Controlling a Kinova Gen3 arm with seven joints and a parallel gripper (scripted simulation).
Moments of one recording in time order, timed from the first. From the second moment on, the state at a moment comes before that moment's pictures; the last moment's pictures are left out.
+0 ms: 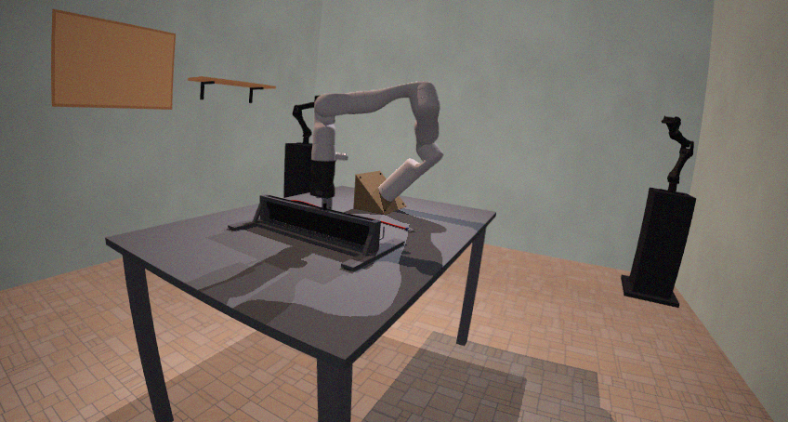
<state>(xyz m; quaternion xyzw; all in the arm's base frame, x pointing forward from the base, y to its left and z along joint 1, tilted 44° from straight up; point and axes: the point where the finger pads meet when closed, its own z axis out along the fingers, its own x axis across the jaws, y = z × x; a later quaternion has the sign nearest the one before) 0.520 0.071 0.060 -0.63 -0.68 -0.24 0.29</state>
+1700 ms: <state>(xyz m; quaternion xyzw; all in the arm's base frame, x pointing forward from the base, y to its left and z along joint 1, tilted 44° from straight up) 0.524 0.071 0.061 -0.63 -0.68 -0.24 0.28</state>
